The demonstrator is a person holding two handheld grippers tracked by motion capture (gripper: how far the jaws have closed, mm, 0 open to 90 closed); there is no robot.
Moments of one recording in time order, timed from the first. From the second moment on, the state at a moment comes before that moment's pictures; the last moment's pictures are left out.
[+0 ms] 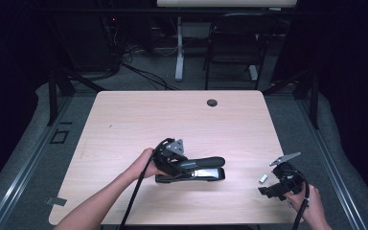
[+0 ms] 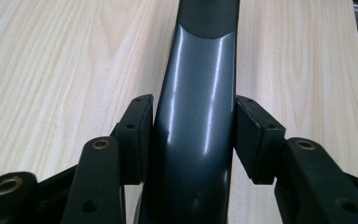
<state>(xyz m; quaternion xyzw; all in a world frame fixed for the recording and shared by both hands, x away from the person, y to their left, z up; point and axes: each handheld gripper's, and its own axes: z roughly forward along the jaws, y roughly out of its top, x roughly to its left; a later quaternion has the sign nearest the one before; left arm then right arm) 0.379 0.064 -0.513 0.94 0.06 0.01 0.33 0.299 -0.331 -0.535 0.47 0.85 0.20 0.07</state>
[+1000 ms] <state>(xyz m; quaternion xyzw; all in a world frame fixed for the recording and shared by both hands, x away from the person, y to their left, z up) 0.372 0.070 -0.501 0.93 0.06 0.01 0.36 0.296 -0.328 -0.529 0.47 0.85 0.21 0.08</state>
